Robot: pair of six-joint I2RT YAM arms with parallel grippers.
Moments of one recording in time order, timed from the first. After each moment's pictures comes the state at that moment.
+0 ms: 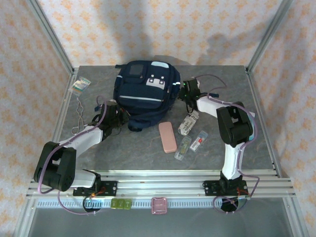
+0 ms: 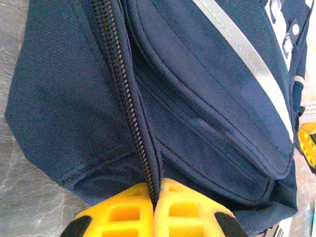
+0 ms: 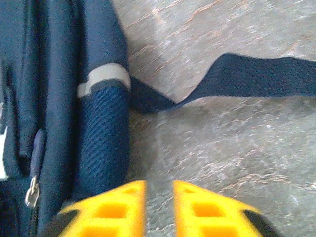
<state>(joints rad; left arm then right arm) -0.23 1.35 0.64 0.01 0.11 -0.91 0.36 1.98 1.28 -0.03 0.06 0.68</state>
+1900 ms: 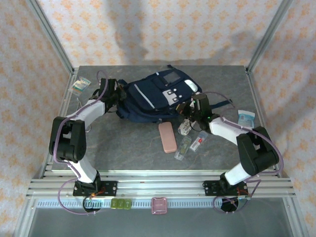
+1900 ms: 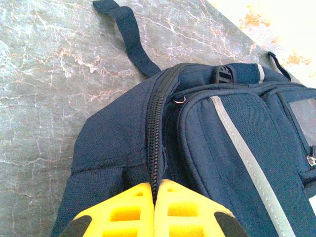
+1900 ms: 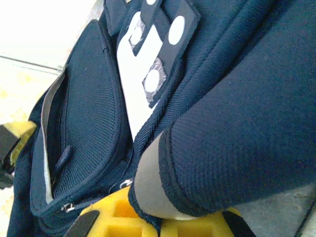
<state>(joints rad) -0.11 1.70 1.13 -0.13 0.07 -0.70 0.42 1.52 0.79 0.14 -0.27 0.92</state>
